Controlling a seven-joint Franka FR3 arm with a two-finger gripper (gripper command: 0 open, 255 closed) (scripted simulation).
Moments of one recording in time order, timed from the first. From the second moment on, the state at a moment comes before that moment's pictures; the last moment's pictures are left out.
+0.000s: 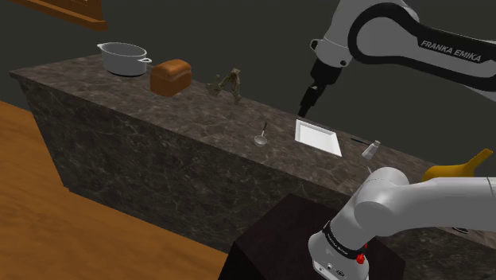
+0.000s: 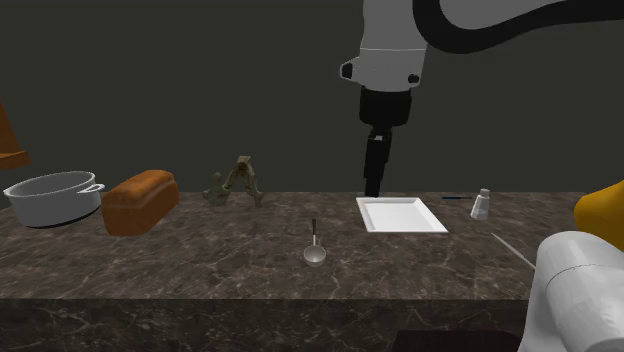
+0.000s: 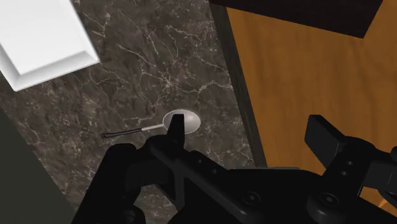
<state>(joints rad) 0.02 -0.82 0.04 -2.38 -0.10 1.63 -0.17</state>
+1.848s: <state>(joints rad) -0.26 0.02 -0.06 -2.23 0.11 2.30 0.53</state>
